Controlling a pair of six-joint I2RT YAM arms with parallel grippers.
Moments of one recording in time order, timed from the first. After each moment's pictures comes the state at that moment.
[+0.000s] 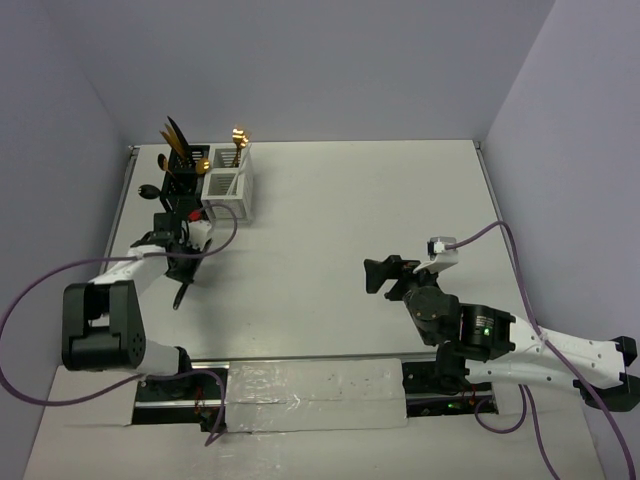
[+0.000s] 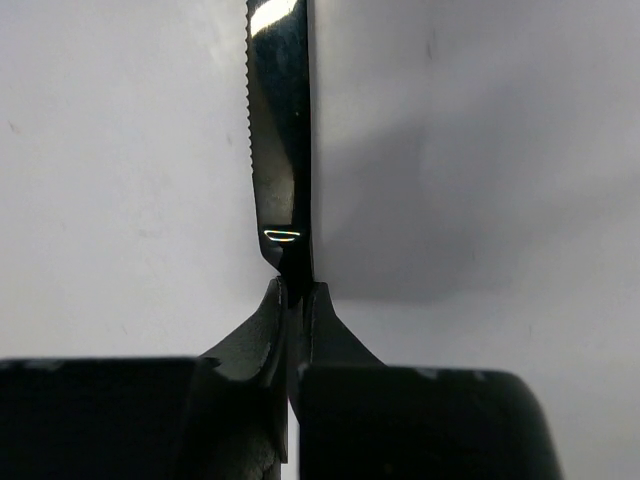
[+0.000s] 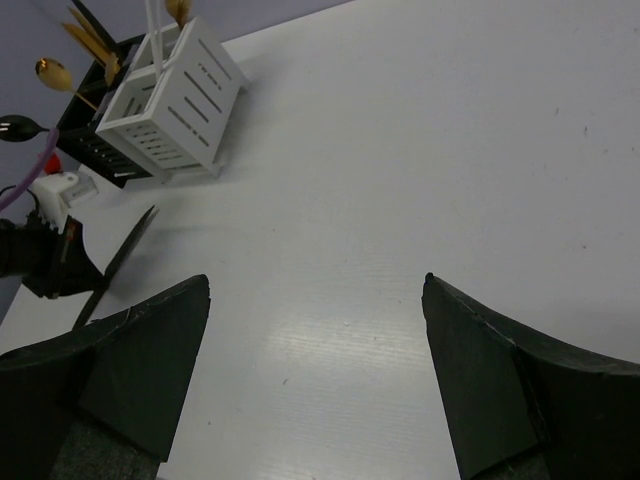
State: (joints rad) left arm 0.02 1.47 0.74 -0.43 0.03 0.41; right arm 1.27 0.56 0.62 -0.41 1.01 0.72
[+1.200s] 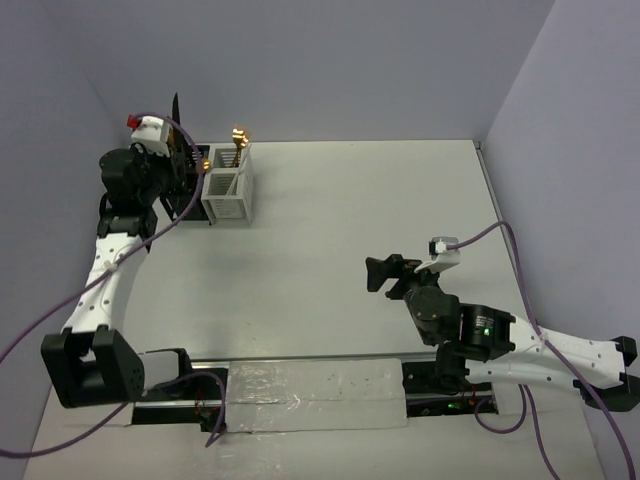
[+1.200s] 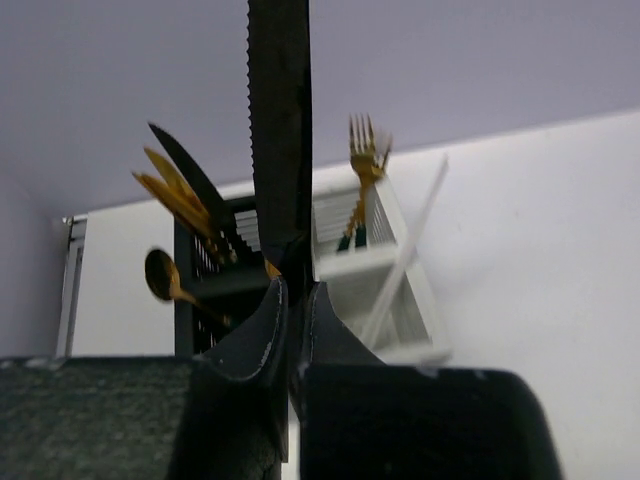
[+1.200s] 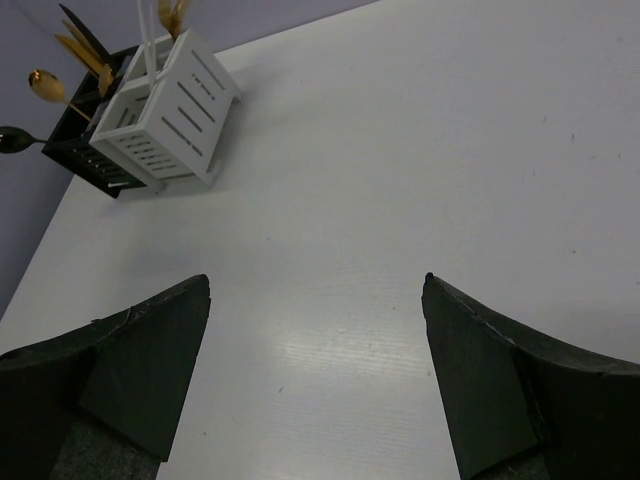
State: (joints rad) left arm 0.04 1.20 1.06 0.00 0.26 0.09; right arm 1.27 0.56 0.62 -0.40 1.03 0.71
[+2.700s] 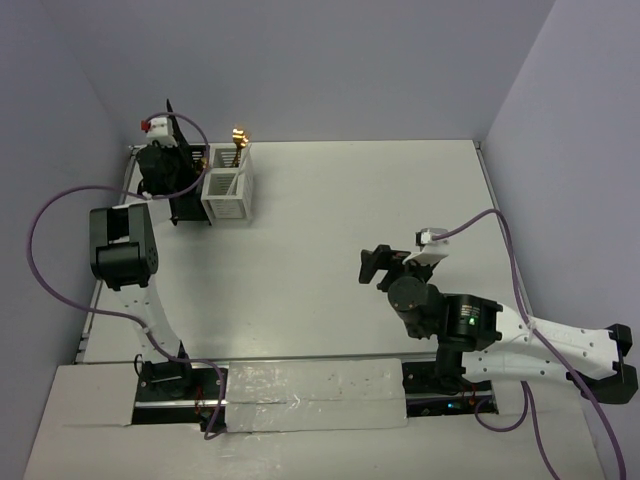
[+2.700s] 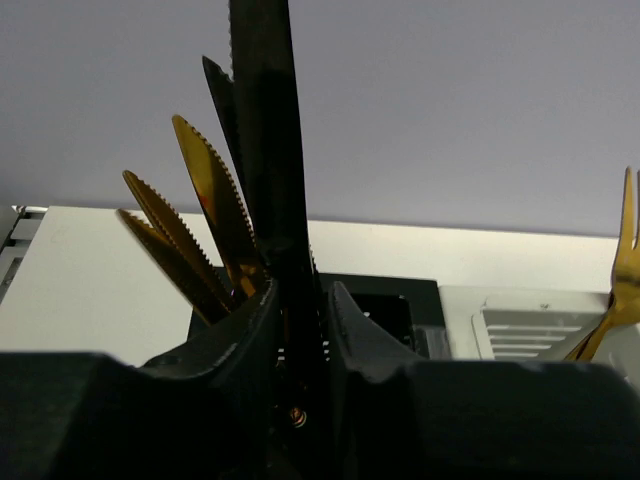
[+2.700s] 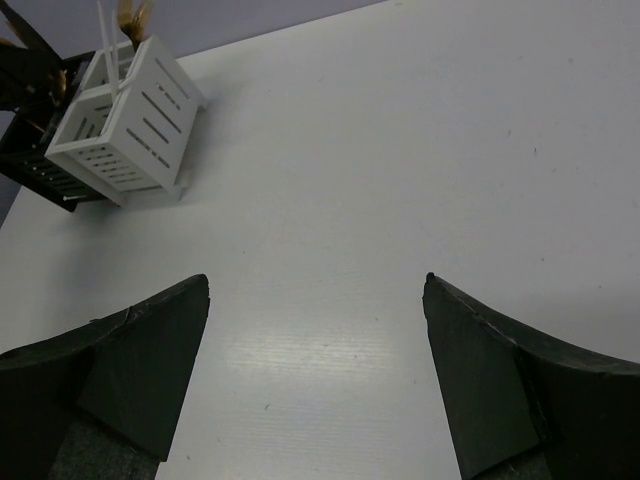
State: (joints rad) left arm 0.10 2.05 1.27 0.76 0.13 -0.11; right arm 1.27 0.72 0.75 -0.48 1.11 0.75
